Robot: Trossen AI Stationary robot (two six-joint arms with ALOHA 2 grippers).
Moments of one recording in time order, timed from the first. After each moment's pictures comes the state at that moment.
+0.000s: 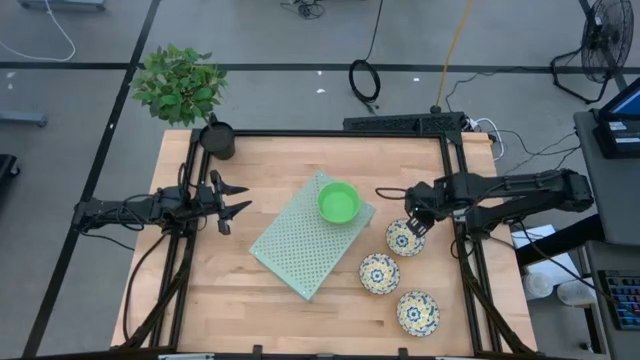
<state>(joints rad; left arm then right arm) 0.01 0.05 0.02 0.08 -0.24 0.10 -0.04 1.07 0.77 -1.21 0.07 0.83</state>
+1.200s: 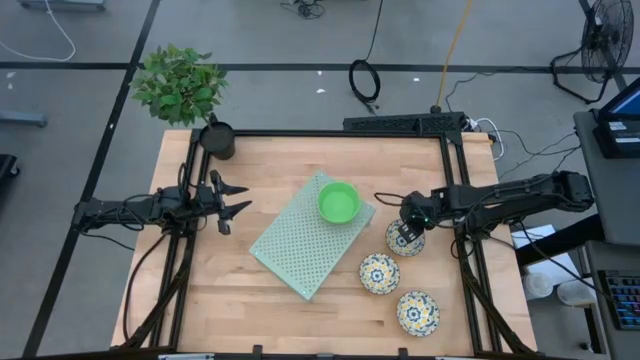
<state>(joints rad) 0.01 0.05 0.02 0.08 -0.24 0.10 -0.03 1.07 0.52 -0.79 0.02 0.91</state>
